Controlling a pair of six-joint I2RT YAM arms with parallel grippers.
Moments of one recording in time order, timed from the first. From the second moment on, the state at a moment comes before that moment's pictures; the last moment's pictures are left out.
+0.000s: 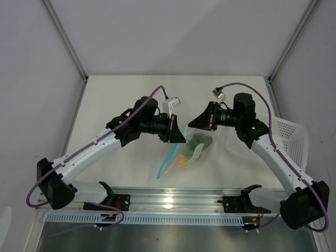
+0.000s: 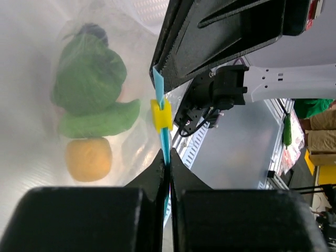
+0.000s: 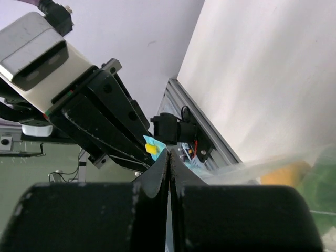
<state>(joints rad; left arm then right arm) -0.79 1.29 1.21 -0.45 0.54 -0.50 0.38 1.15 1.00 -0.15 -0.87 0.90</state>
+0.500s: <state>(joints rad) -0.72 1.30 1.21 -0.48 0.67 -0.44 0.37 1.15 1.00 -0.25 -1.00 0.65</state>
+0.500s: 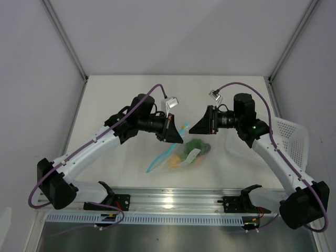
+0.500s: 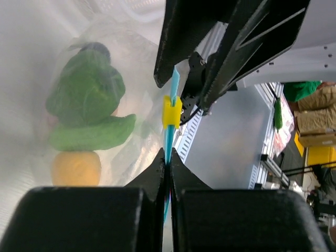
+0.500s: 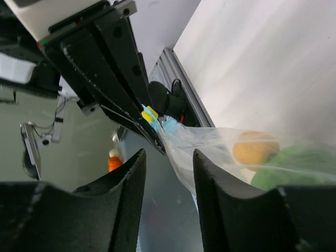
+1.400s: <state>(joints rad) -0.71 1.34 1.23 -0.57 0.85 -0.34 0.44 1.31 1.08 -0.28 -1.28 0.40</state>
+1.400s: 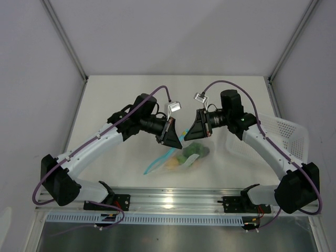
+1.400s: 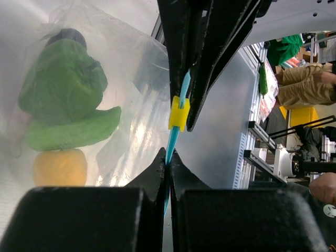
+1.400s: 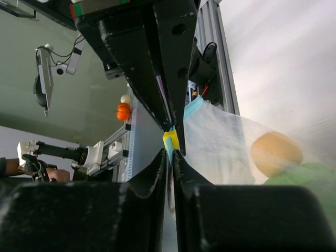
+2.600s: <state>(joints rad) -0.65 1.32 1.23 -0.34 0.84 -0.48 0.48 1.26 1.01 -0.13 -1.19 0.53</state>
